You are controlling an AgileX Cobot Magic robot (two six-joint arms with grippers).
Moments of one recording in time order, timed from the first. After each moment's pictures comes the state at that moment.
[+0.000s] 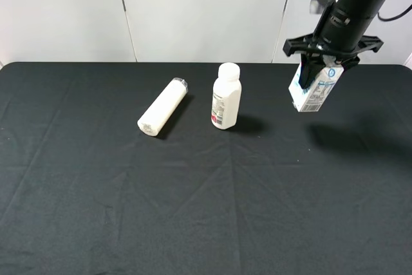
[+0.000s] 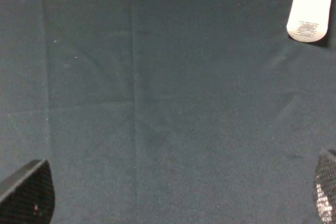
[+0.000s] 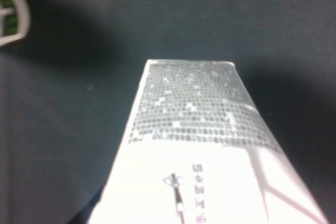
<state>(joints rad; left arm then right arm) -0.10 0.00 -0.49 0.06 1.06 -0.04 0.25 1.77 -1.46 0.11 1.16 0.04</state>
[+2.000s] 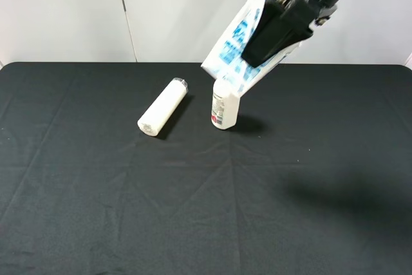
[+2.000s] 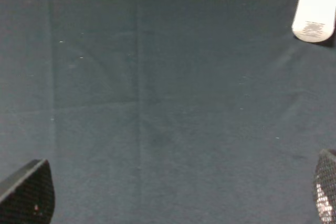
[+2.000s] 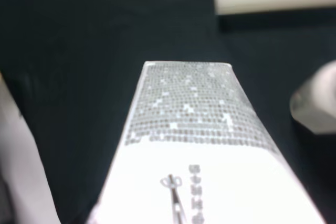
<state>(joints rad) -0.10 0.00 -0.49 0.04 1.06 -0.04 0.53 1.50 -1.46 0.46 1.23 -0.71</state>
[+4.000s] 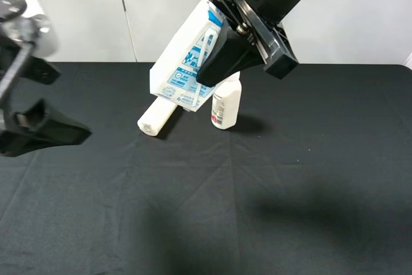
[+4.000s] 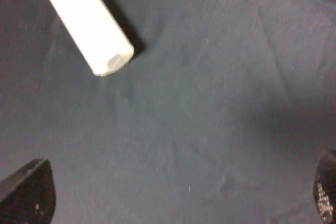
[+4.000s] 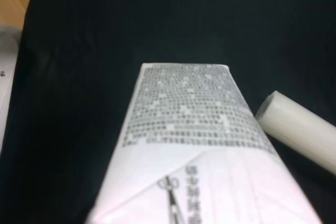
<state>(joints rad) -0.59 1.01 -0.80 -0.11 0.70 0.52 0.65 1.56 -1.45 0.56 1.13 -1.24</state>
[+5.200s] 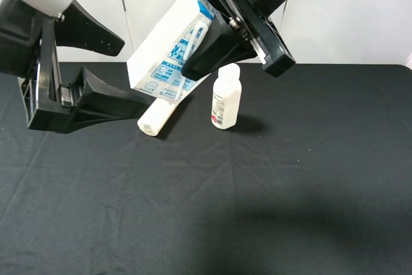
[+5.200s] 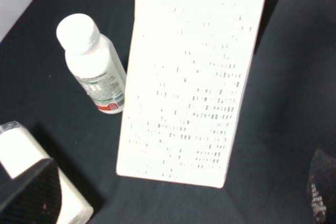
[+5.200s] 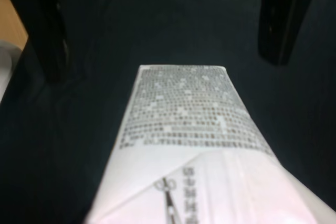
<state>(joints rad) -0.59 1.05 -0.80 -0.60 0.51 1.00 0.65 1.56 -1.45 0.66 1.11 -1.45</state>
